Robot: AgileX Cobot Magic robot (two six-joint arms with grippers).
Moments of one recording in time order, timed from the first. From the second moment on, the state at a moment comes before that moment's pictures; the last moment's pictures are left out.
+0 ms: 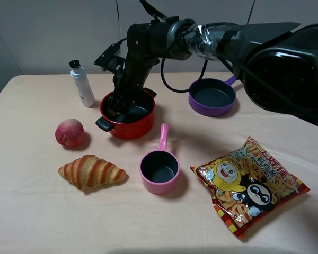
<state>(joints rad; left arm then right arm) -0.07 0.00 -0.50 -0.20 1.08 0.28 0.75 2.46 -2.02 0.17 0.77 -0.53</state>
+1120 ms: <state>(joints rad) -0.07 0.00 -0.50 -0.20 1.08 0.28 0.75 2.47 -2.02 0.15 0.80 -0.53</state>
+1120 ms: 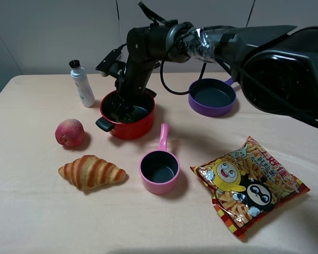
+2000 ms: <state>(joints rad) -0.07 0.00 -0.50 -0.20 1.08 0.28 0.75 2.36 -2.03 0.10 0.86 -0.52</state>
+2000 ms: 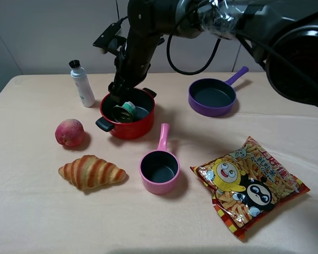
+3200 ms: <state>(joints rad) -0.07 0.00 -0.50 -0.20 1.08 0.28 0.77 1.92 -1.61 0.03 0.98 -0.40</state>
